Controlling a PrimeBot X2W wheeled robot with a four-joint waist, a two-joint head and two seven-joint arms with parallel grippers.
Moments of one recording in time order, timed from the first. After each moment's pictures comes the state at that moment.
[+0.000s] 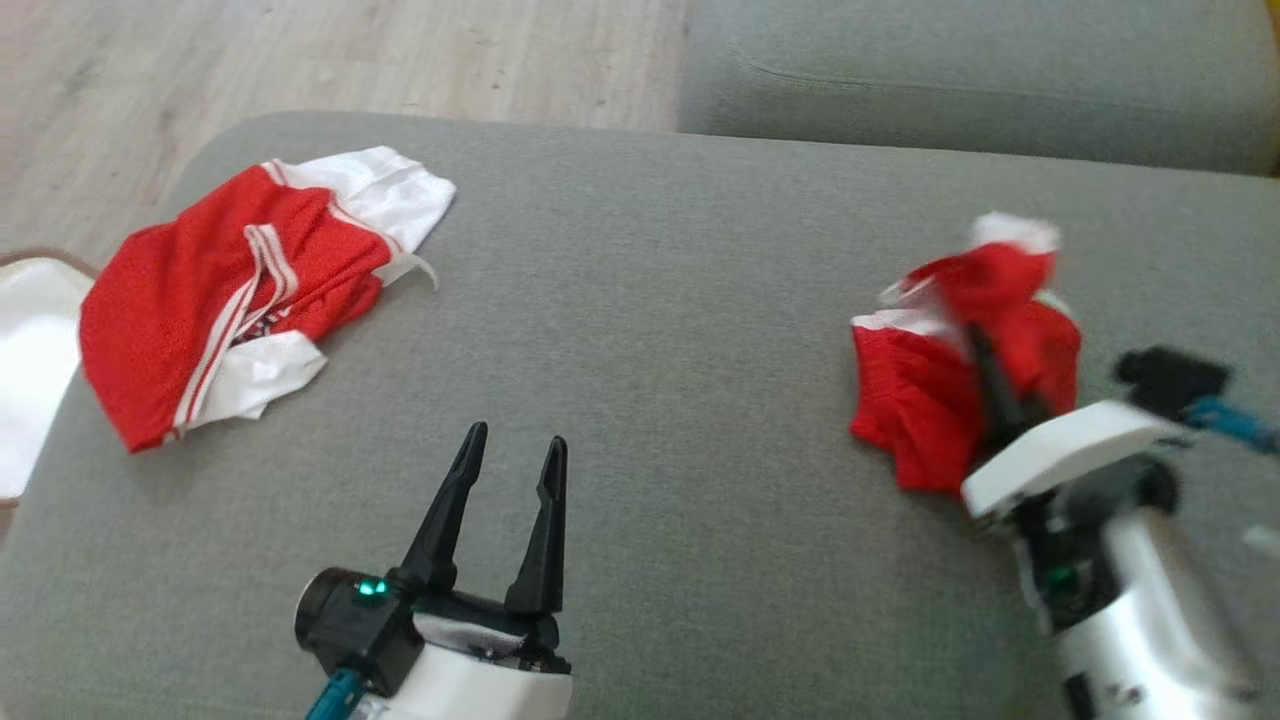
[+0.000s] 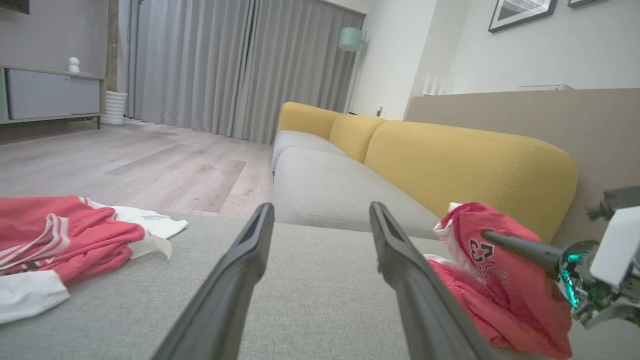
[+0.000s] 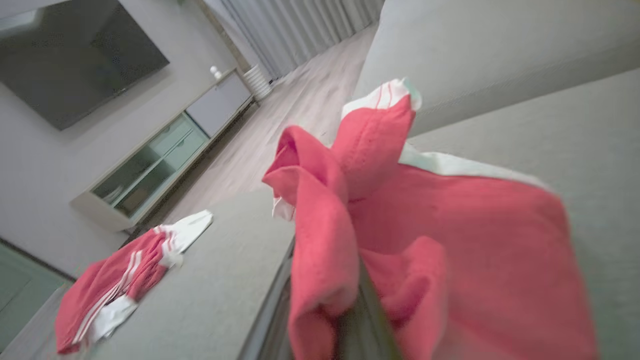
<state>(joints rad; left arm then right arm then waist) 0.01 0.05 -0.39 0.03 -0.28 -0.06 -0.26 -0.29 -0.15 0.12 0.42 0.66 0.13 0.08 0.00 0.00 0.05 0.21</state>
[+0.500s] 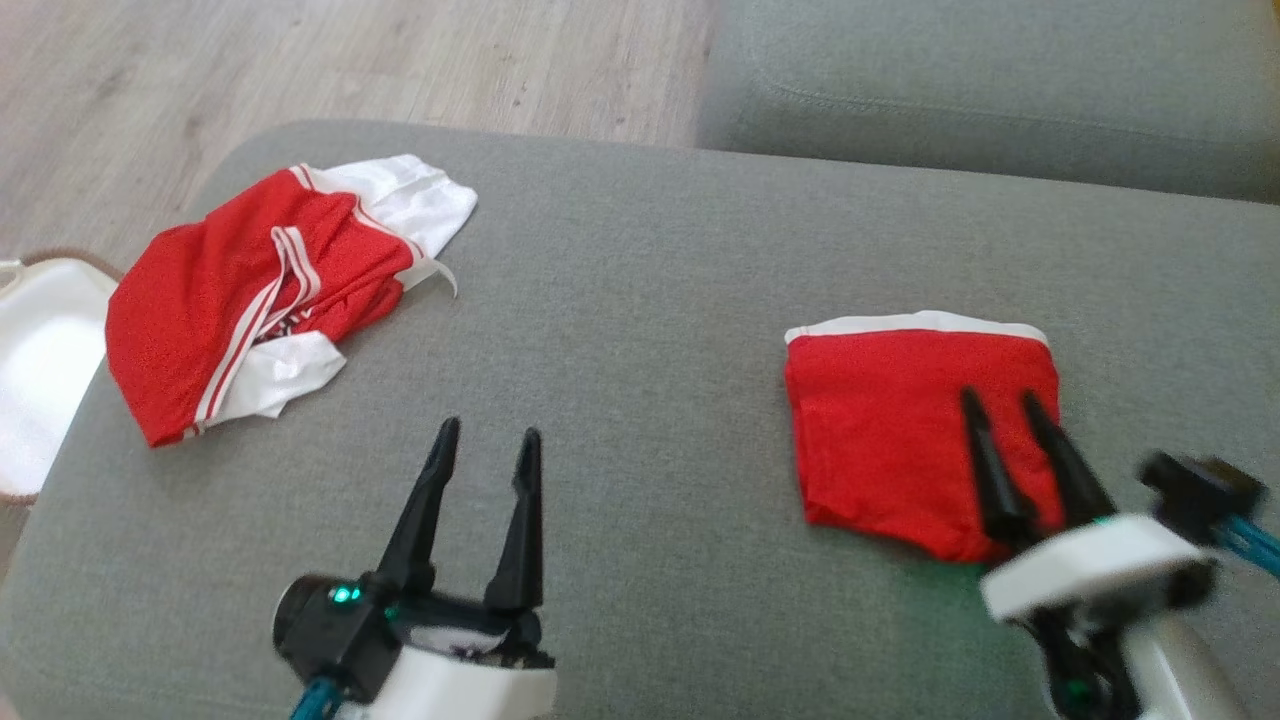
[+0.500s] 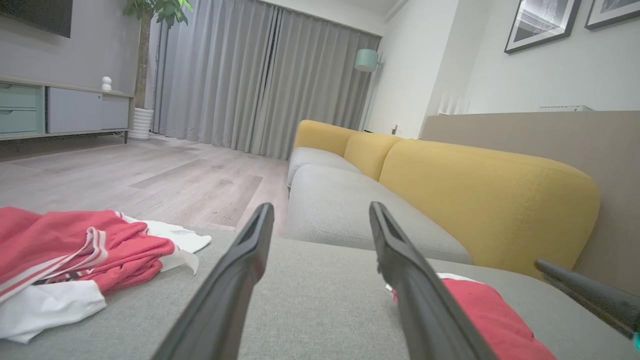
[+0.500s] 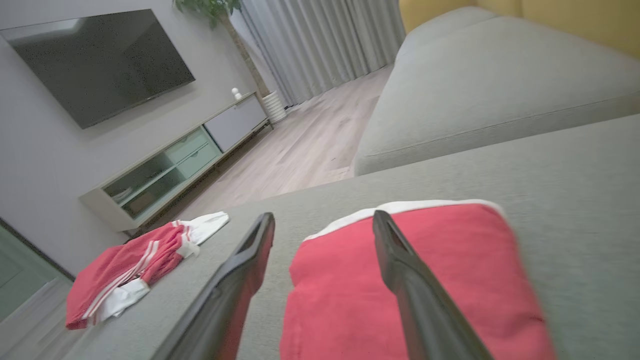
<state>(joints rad) 0.02 0.05 -0.37 -0.01 -0.29 -0.04 -0.26 -0.06 -0.12 0.15 0.18 0.56 0.13 -0.02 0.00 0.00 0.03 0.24</state>
